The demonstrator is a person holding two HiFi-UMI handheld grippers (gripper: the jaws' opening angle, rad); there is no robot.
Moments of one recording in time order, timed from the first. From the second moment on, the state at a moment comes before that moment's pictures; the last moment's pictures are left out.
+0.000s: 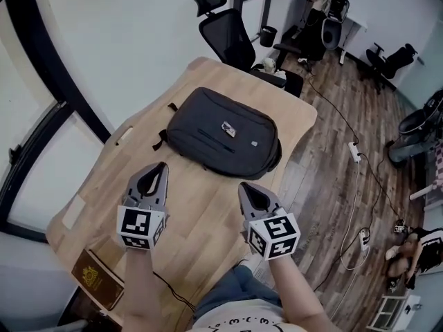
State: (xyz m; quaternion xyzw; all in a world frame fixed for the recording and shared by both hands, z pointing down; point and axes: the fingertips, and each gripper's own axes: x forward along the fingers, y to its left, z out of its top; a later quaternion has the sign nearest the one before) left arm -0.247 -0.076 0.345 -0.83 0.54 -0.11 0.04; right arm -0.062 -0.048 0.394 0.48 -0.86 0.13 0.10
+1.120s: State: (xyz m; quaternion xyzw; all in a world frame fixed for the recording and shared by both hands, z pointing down) left arm -0.239 -0.213 0.482 -0.88 0.43 -0.18 -0.01; right arm -0.161 -0.148 0.603 0.52 -0.78 0.32 0.15
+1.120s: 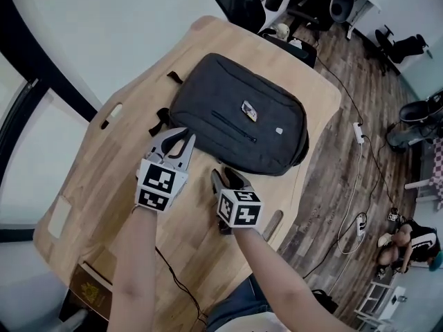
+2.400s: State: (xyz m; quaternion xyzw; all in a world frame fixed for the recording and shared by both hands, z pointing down) left arm -0.279 -0.236 0.497 -0.84 0.49 -0.22 -0.03; right arm -0.157 -0.187 0.616 0.53 -0.75 0.33 0.23
